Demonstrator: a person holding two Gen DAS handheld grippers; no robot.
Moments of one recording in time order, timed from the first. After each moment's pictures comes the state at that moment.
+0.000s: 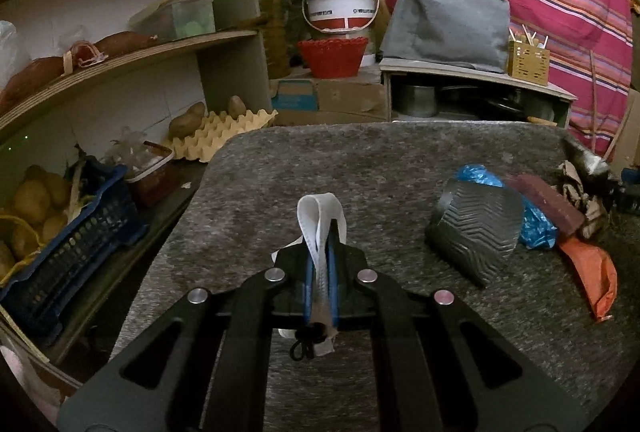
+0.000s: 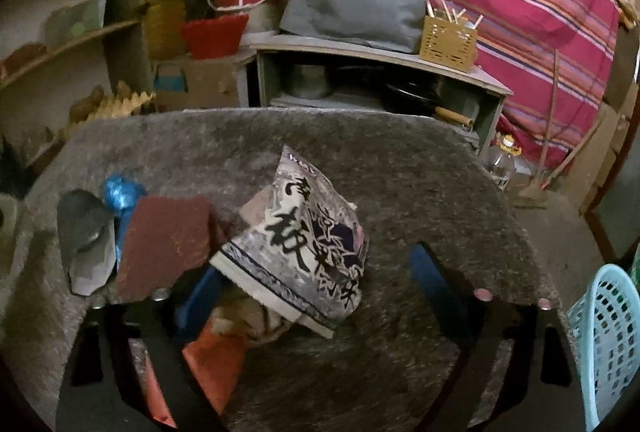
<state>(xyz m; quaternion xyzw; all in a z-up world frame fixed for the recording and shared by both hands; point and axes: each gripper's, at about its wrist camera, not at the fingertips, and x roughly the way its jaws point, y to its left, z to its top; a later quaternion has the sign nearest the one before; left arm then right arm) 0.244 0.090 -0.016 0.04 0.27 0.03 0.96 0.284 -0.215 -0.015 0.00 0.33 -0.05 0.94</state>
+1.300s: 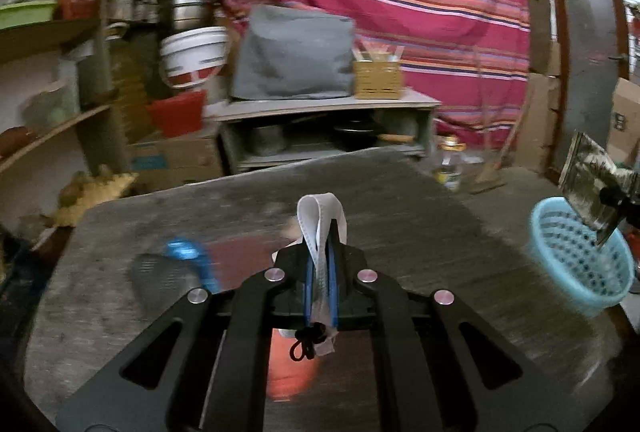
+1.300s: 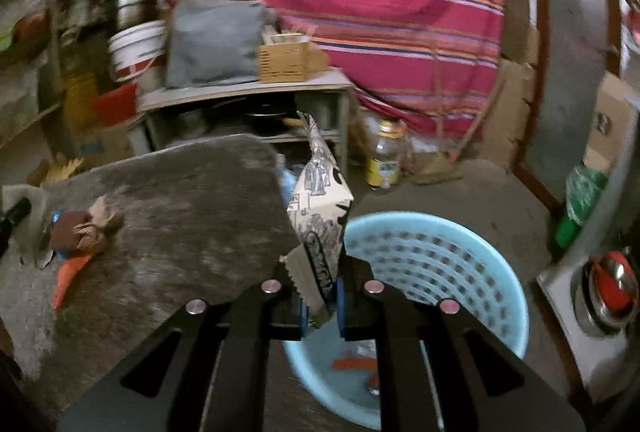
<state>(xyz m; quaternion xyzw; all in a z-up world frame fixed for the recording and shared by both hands) 0.188 -0.171 0.040 0.07 0.23 -0.16 0.96 0.095 -0.466 0.032 0.08 0.28 -0.18 0.94</state>
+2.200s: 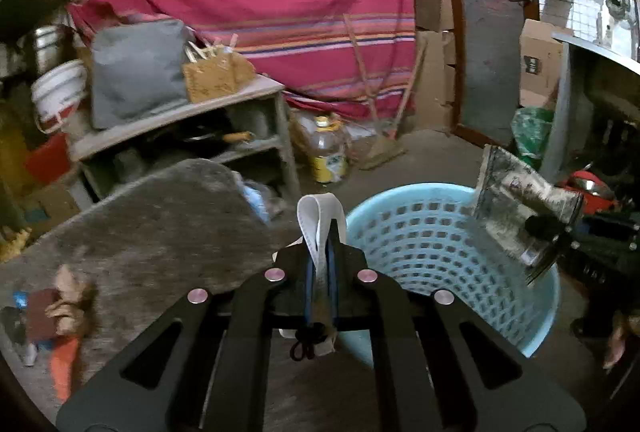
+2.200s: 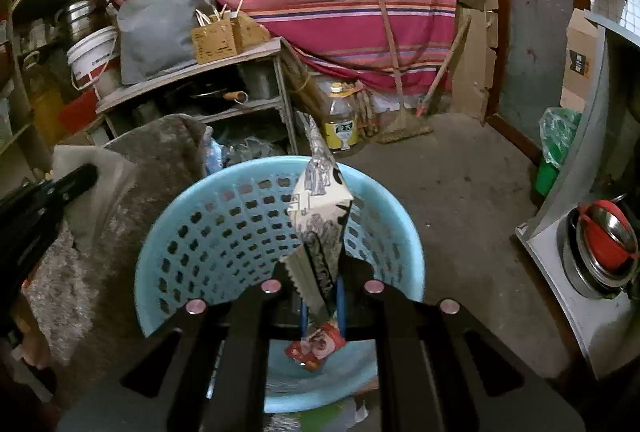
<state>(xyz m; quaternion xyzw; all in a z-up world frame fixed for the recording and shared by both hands) 0.140 -0.409 0.011 0.14 0.24 -0.32 0.91 0.039 -0.578 -0.019 0.14 0.32 -0.21 0.92</state>
